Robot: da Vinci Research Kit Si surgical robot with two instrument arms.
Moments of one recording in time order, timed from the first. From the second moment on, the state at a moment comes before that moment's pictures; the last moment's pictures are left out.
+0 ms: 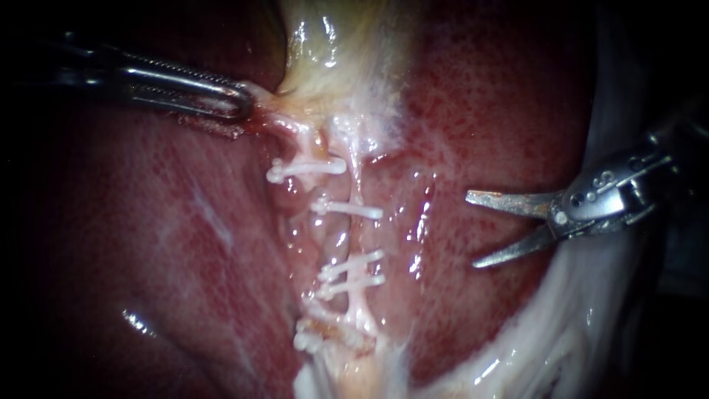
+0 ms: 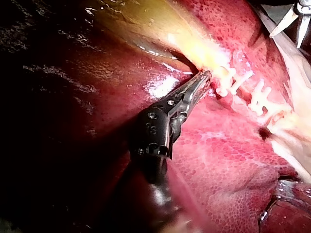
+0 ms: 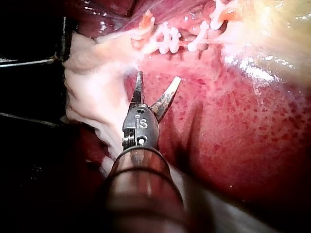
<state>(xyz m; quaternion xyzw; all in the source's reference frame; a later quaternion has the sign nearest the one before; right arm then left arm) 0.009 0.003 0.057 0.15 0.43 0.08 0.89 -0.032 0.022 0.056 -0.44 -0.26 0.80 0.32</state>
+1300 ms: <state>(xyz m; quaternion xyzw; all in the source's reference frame) 0.018 0.002 0.060 0.36 0.45 0.13 0.81 -0.028 0.024 0.050 -0.44 -0.25 0.79 0.34</state>
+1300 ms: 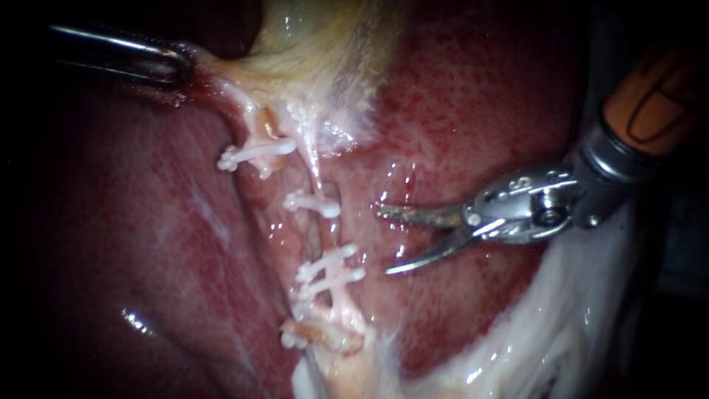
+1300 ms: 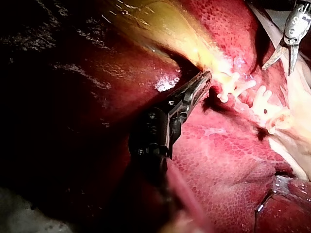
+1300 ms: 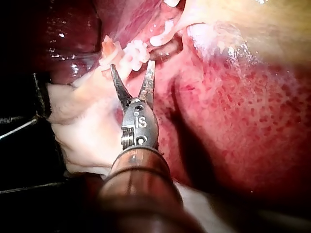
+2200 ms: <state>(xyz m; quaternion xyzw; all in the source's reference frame) 0.020 0.003 0.067 0.44 0.45 0.13 0.76 -0.028 0.024 0.050 -0.44 -0.25 0.79 0.34</state>
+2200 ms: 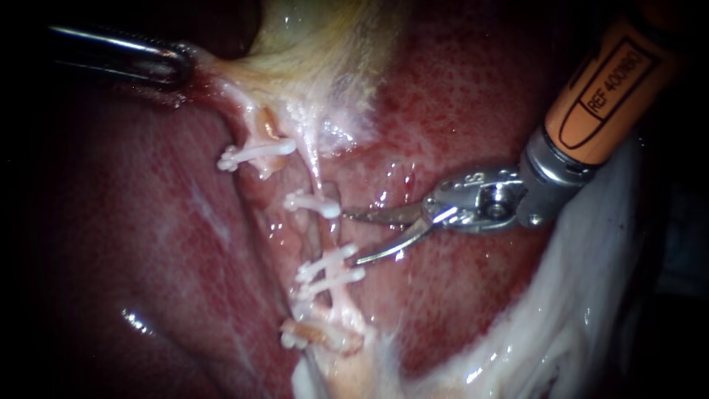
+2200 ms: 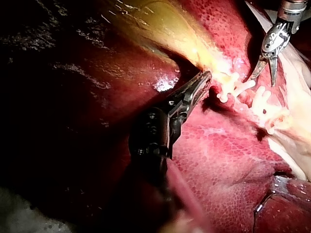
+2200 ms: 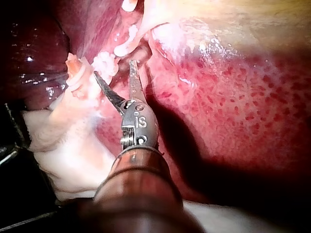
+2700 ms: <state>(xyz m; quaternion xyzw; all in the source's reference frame) 0.022 0.003 0.069 0.45 0.46 0.14 0.75 -0.028 0.024 0.050 -0.44 -0.25 0.79 0.34</state>
